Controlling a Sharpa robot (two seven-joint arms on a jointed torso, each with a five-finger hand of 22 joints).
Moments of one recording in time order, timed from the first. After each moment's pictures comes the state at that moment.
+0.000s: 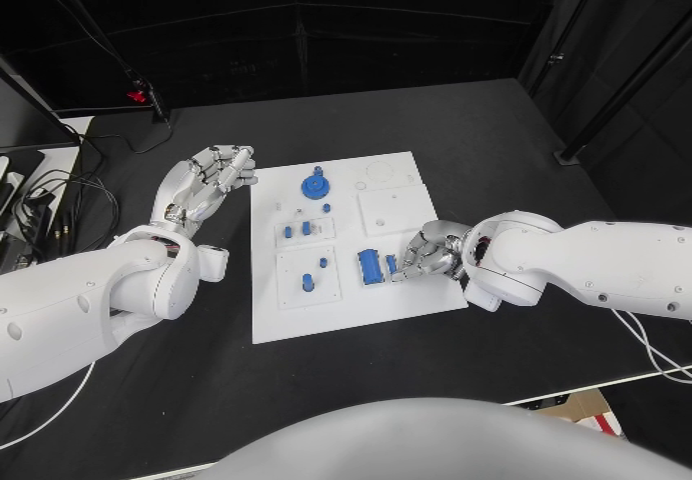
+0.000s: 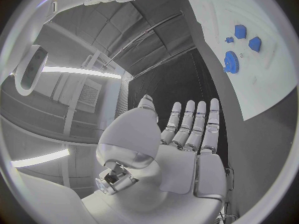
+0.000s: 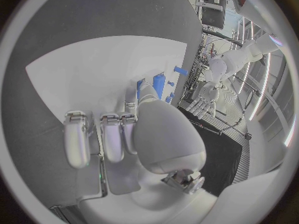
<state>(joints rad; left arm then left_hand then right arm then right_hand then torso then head) 1.24 -0.73 -0.24 1.41 -0.18 -0.48 0.66 1.24 0.22 -0.26 0.29 0.31 0.36 0.15 0.63 0.12 0.39 0.25 0.74 0.11 0.28 0.24 0.81 0.13 0.12 0.53 0.29 0.07 0.59 1.12 -1.08 -0.11 1.82 -0.95 -0.26 -0.54 1.45 0.10 -0.19 0.25 0.24 0.82 0.06 0.77 0.53 1.46 0.01 1.58 1.32 1.47 -0.04 1.57 1.31 0.01 1.47 0.07 1.57 1.31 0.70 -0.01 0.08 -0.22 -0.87</state>
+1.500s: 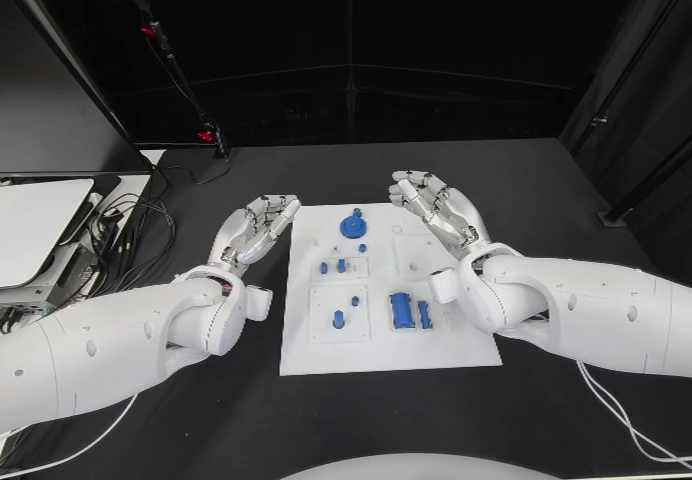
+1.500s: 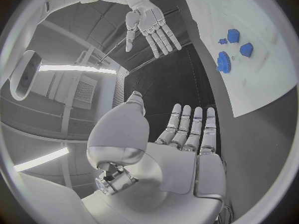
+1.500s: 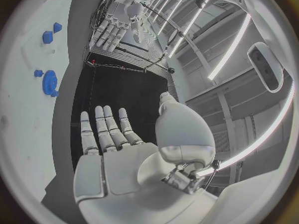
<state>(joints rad) 1.19 -0.73 -0.24 1.43 -0.12 -0.56 0.68 1.04 -0.01 -0.11 0.28 0.16 0.29 0.14 0.61 0.05 0.21 0.14 0.74 0.05 0.10 0.14 0.84 0.05 0.14 0.31 0.21 0.05 0.39 1.12 -0.83 -0.11 1.56 -0.21 -0.55 0.67 0.87 -0.03 -0.07 0.28 0.15 0.14 0.06 0.62 0.30 0.30 0.17 0.38 0.48 0.23 0.14 0.45 0.50 0.12 0.25 0.24 0.04 0.45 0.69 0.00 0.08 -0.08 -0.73</state>
